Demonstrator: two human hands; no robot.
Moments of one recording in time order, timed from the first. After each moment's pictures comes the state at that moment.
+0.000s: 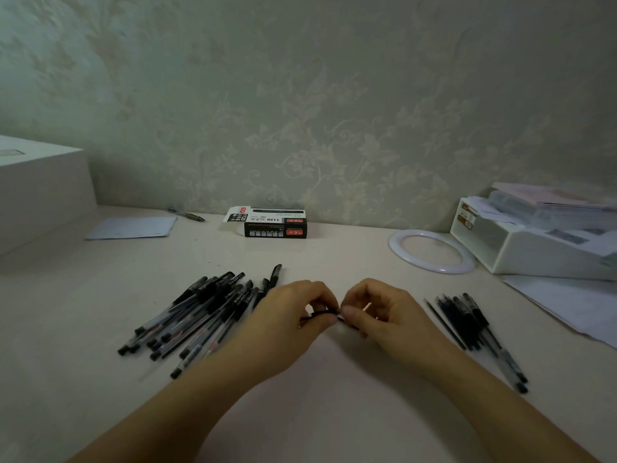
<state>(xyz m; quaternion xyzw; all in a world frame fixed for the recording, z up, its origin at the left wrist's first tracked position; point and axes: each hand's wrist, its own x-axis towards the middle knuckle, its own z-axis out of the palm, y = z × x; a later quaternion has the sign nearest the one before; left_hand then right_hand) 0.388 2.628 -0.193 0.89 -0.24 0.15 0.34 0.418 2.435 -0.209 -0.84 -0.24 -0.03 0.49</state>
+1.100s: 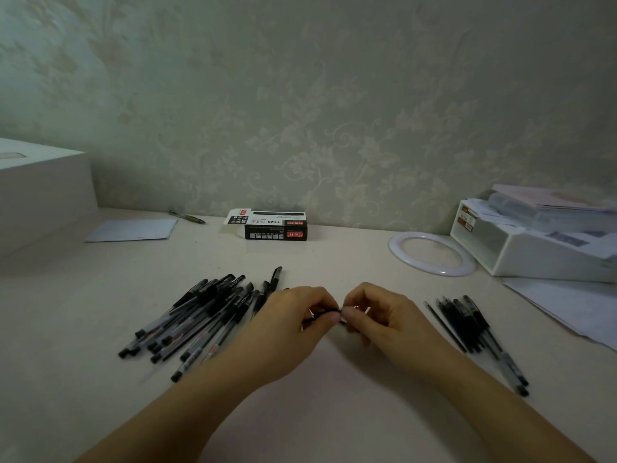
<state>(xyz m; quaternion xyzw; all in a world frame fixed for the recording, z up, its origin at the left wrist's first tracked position) 0.388 2.628 -0.195 0.89 -0.24 0.14 0.36 0.416 2.432 -0.208 -0.84 -0.27 -0.03 0.47</state>
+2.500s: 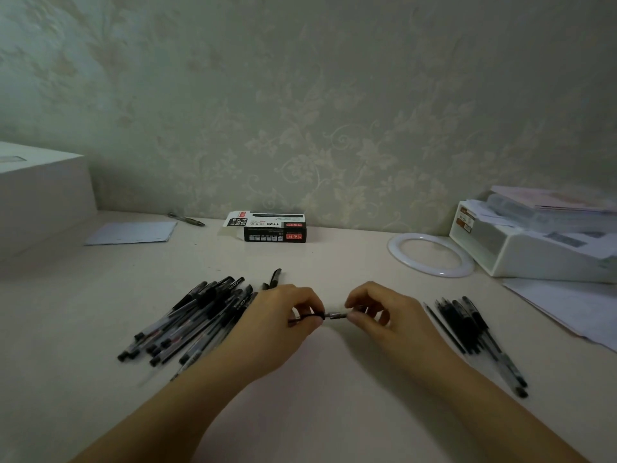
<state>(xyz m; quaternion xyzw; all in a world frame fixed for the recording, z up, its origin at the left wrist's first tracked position) 0.395 2.639 -0.199 0.91 -0.17 0.14 0.34 0.418 2.430 -0.210 -0.88 -0.24 -0.12 0.38</state>
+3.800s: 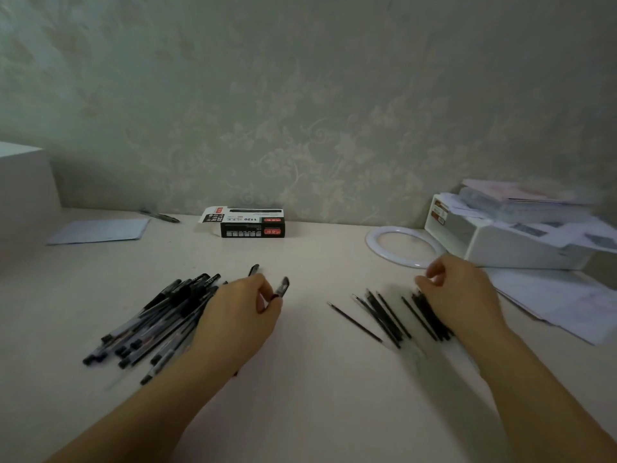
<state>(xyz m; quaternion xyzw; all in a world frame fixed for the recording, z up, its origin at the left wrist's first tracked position) 0.407 2.640 -0.210 0.93 -0.03 0.22 0.30 0.434 2.351 -0.183 -0.94 0.10 -0.22 0.23</state>
